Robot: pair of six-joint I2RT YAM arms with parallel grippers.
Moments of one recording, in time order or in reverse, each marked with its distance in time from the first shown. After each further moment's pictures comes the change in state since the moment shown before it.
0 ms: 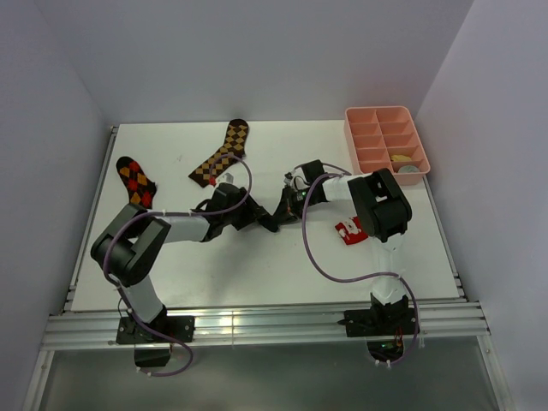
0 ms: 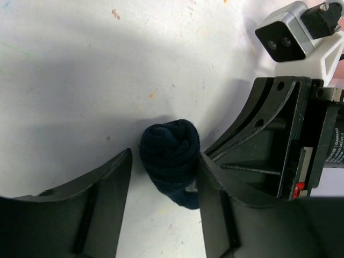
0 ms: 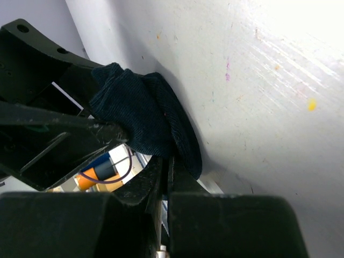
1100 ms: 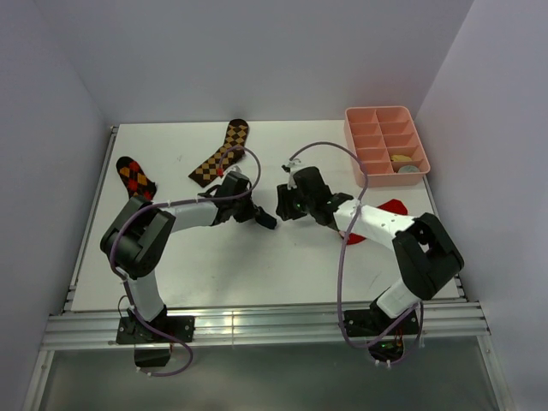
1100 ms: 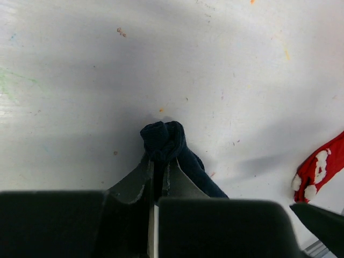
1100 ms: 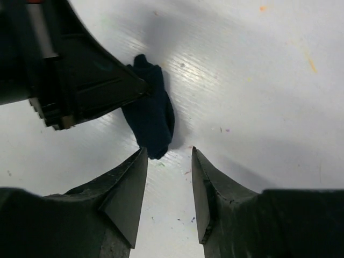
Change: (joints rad) left arm -0.001 0.082 0.215 -0.291 -0.034 0.099; right arm 0.240 -0.575 -0.279 0.084 0.863 -0.296
